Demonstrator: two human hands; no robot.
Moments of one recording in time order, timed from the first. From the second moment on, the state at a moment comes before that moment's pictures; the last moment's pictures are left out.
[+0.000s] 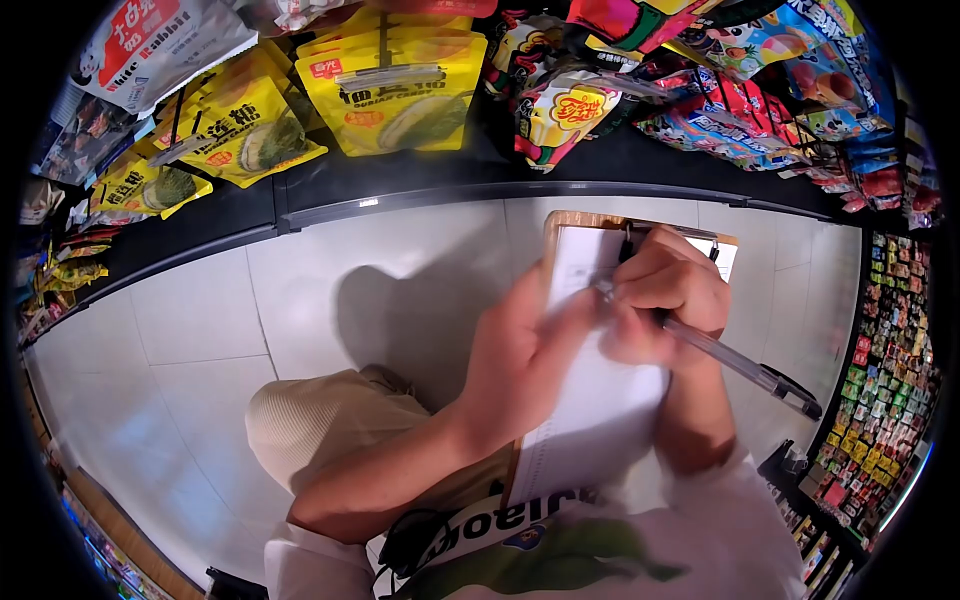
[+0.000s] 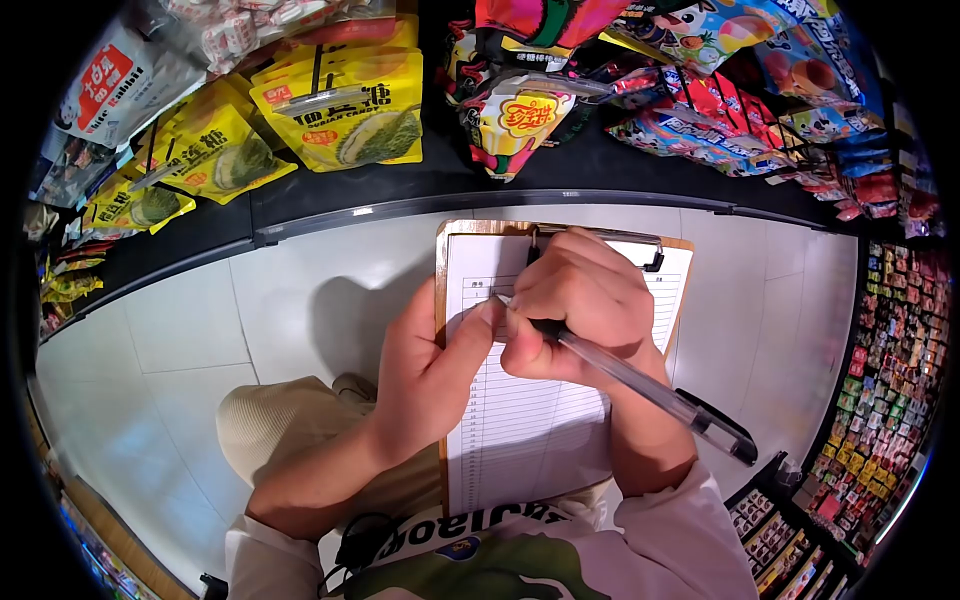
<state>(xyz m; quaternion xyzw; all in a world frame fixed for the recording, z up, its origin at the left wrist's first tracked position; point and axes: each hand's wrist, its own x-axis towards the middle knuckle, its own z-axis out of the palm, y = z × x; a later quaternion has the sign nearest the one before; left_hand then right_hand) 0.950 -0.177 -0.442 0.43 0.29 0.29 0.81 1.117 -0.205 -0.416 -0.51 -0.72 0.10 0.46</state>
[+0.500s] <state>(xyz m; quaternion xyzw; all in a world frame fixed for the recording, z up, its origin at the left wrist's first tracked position) 0.946 -0.177 -0.442 0.45 0.29 0.27 0.80 1.118 -0.207 -0.415 -0.51 -0.72 0.10 0.46</state>
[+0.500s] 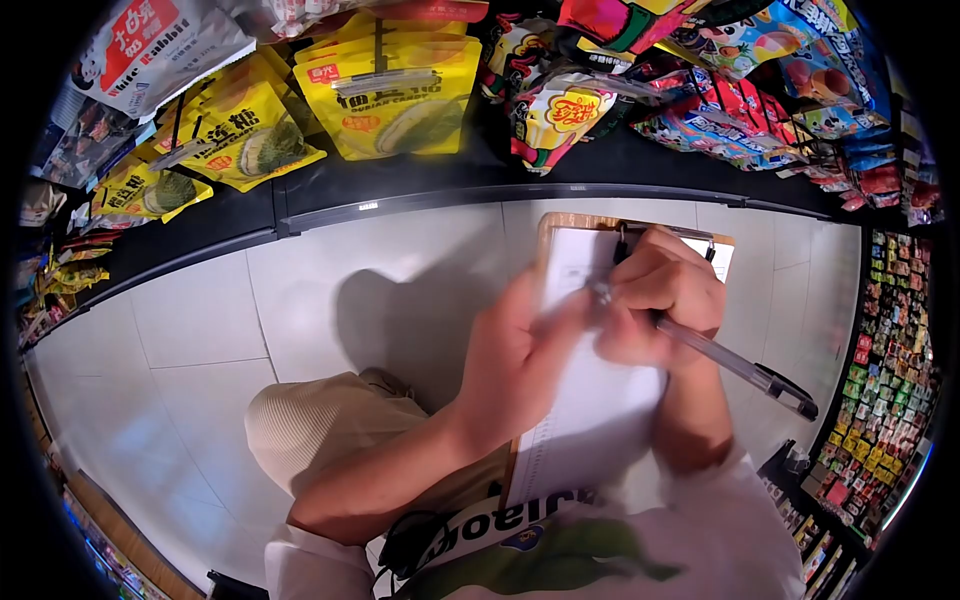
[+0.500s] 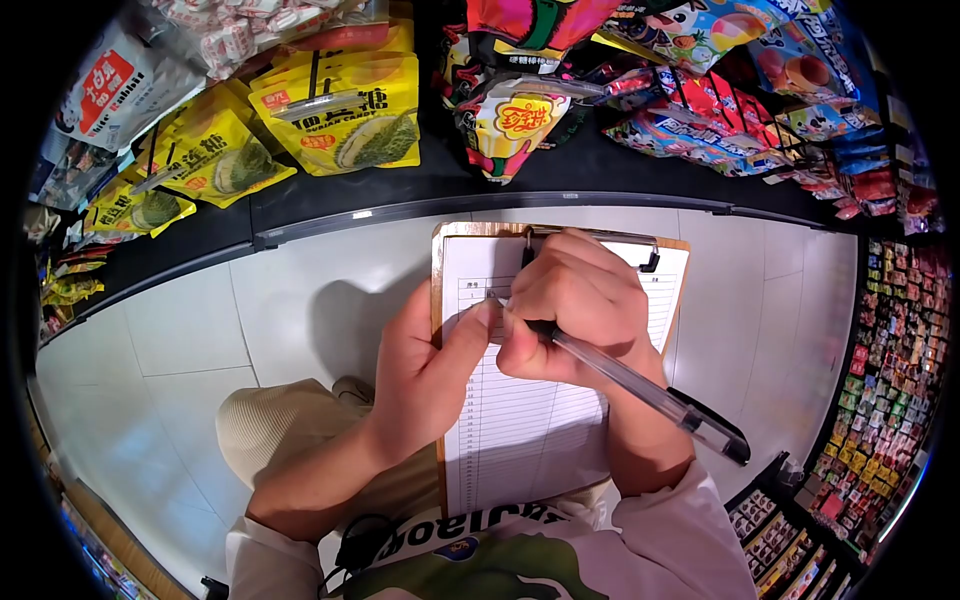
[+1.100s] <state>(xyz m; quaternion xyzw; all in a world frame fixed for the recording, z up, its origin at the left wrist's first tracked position) 0.946 -0.175 -0.437 0.46 0.30 0.26 0.79 1.118 -0.206 -0.418 -0.51 -0.71 0.09 0.47</state>
